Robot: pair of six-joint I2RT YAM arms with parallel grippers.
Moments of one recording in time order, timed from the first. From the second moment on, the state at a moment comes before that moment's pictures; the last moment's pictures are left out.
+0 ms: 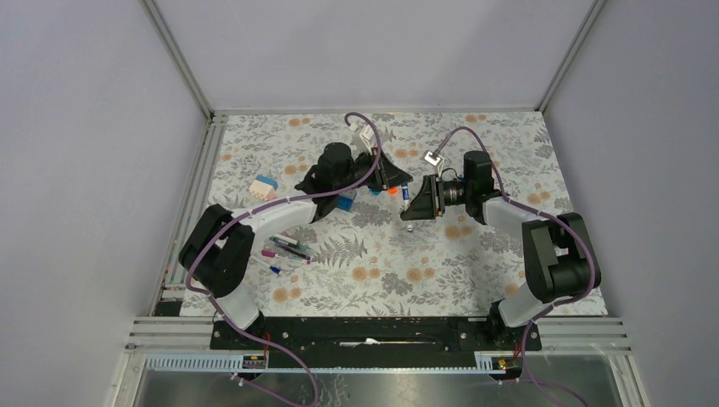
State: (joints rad) left arm -0.67 1.68 1.09 0.45 0.46 -0.82; right arm 0.22 1.59 0.78 0.30 -1.41 0.44
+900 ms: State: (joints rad) left arm -0.63 1.64 0.99 0.57 0.45 -0.87; right arm 0.23 1.60 0.81 0.30 -1.35 0.45
